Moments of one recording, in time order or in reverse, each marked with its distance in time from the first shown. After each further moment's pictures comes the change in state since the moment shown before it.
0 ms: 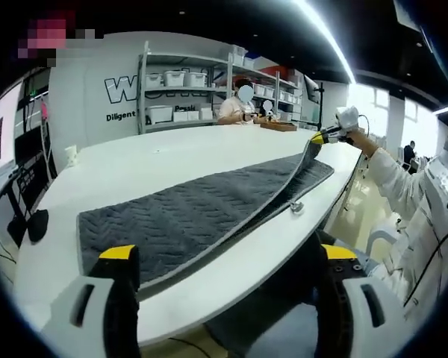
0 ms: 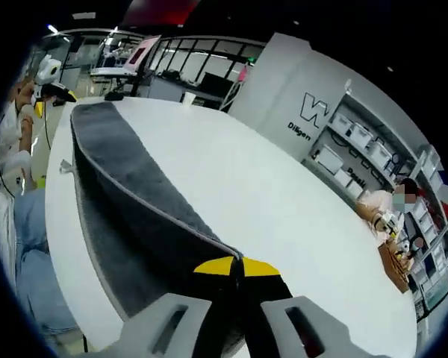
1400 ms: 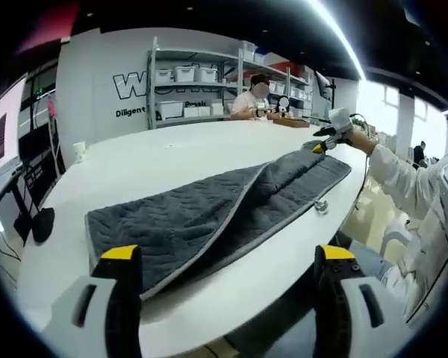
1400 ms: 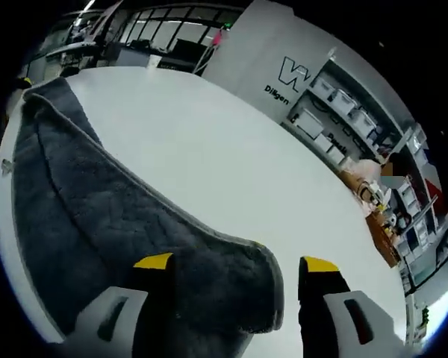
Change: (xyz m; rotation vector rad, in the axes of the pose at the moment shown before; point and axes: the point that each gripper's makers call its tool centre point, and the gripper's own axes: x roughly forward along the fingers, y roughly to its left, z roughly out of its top) left arm 0.016 0.031 0.000 -0.015 0.023 0.066; right arm 0.053 -0.024 -0.034 0.060 0.206 -0.139
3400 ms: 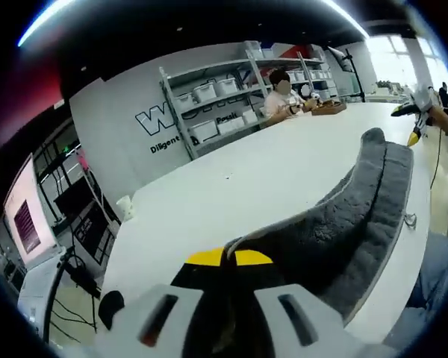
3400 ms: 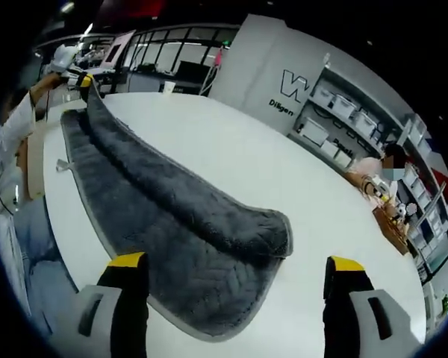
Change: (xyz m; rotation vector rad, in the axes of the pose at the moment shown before) left arm 0.053 0.108 0.110 0.277 -0.053 0.306; right arm -0.090 0.025 -0.032 0.070 -0.090 0.083
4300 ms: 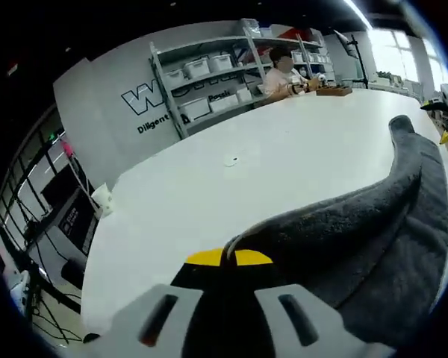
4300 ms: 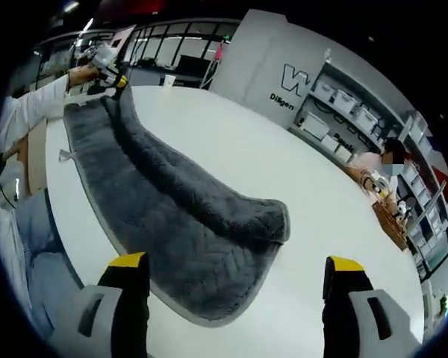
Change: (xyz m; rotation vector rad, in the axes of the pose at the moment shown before) left arm 0.144 0.022 -0.032 -0.009 0.151 -0.079; right arm -0.006 -0.001 -0.016 -0.001 0.038 0.006
